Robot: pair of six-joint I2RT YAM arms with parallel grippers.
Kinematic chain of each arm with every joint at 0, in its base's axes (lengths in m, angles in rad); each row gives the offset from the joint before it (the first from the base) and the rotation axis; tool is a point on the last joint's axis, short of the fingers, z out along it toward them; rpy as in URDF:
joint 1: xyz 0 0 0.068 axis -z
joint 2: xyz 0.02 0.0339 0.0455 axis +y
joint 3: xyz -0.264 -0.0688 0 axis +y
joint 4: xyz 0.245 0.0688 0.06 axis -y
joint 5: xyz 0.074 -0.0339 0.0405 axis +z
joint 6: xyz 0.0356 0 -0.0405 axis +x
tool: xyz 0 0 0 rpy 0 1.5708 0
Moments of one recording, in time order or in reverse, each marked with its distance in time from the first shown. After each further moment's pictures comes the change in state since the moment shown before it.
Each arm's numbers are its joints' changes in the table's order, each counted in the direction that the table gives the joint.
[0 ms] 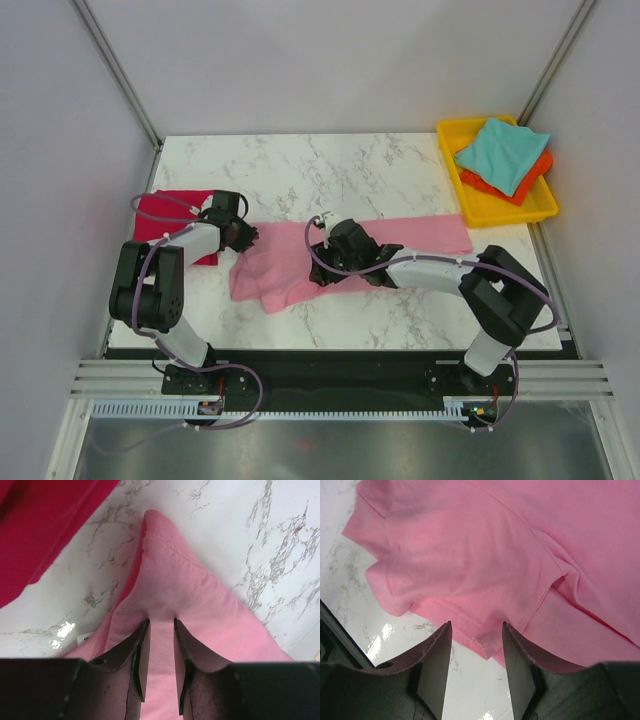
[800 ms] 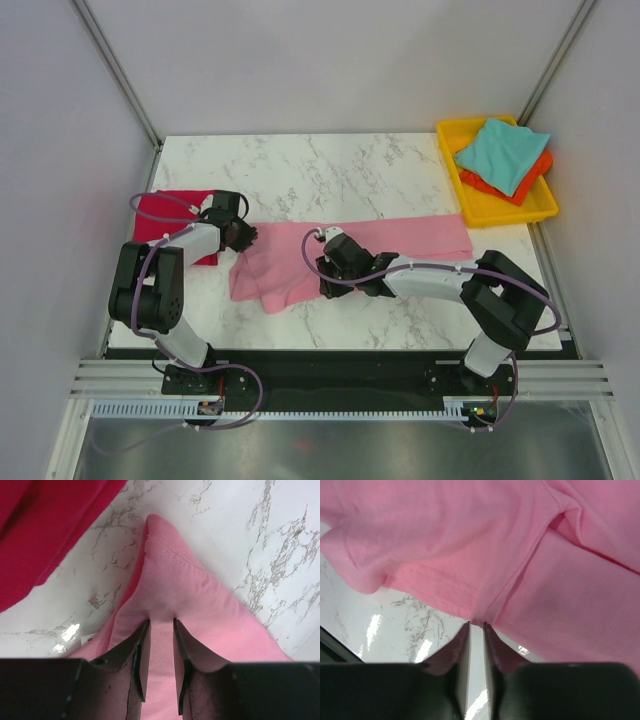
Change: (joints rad) left arm 0.005 -0.007 0.000 -0.002 0.027 0.010; right arm -0.084 0.010 0.003 -0.152 -0.138 0.094
